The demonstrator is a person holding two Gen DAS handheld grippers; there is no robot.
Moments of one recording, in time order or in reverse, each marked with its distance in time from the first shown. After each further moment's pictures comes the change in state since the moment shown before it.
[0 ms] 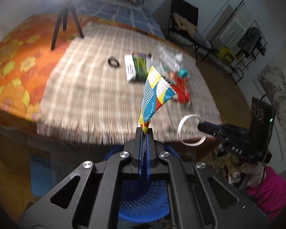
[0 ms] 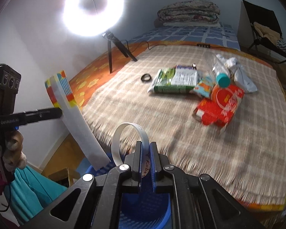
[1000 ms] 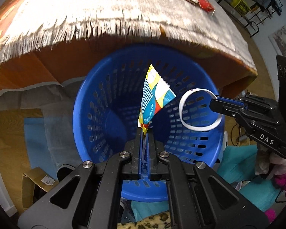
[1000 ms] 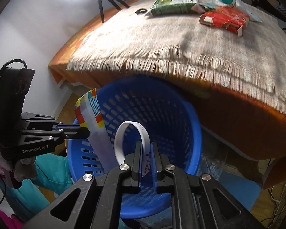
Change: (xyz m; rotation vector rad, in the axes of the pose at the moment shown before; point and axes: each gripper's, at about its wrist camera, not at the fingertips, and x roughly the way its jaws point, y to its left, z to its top) left arm 0.108 0.002 -0.114 0.082 0.372 0.121; right arm 0.061 0.007 -0.109 0.094 0.246 0.015
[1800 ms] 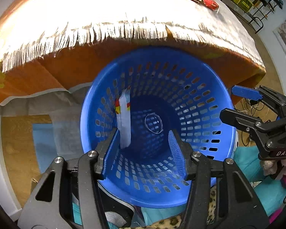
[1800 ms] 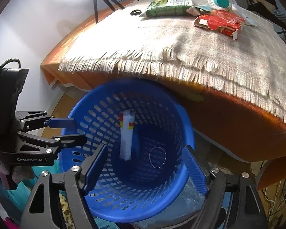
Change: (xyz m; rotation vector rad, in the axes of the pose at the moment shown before) left arm 0.007 -0.001 0.001 0.035 -0.024 0.077; right arm 0.003 0.001 0.004 -0.004 -0.027 -0.080
